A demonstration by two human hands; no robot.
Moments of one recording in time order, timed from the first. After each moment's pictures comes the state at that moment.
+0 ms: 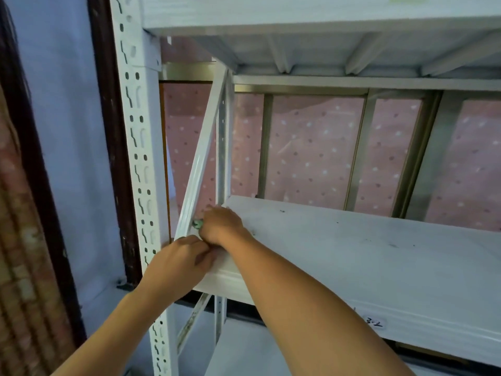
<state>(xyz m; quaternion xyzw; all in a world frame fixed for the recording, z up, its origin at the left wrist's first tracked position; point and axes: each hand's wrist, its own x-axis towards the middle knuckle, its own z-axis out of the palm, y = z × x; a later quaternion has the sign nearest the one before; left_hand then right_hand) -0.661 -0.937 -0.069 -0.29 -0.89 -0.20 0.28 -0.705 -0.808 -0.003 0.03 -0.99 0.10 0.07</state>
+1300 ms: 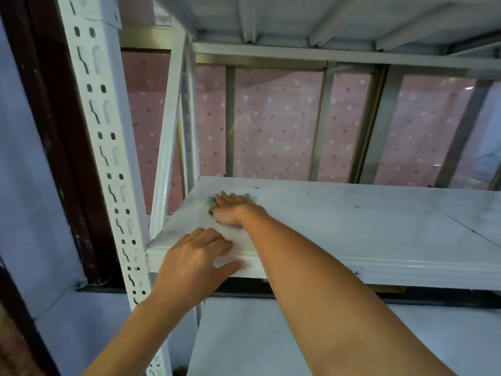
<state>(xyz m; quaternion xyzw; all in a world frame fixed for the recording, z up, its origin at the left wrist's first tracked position) -0.631 -0.907 -0.082 -0.43 -0.82 -0.20 0.32 -0.707 -0.739 -0.024 -0.06 -0.99 0.07 -0.06</state>
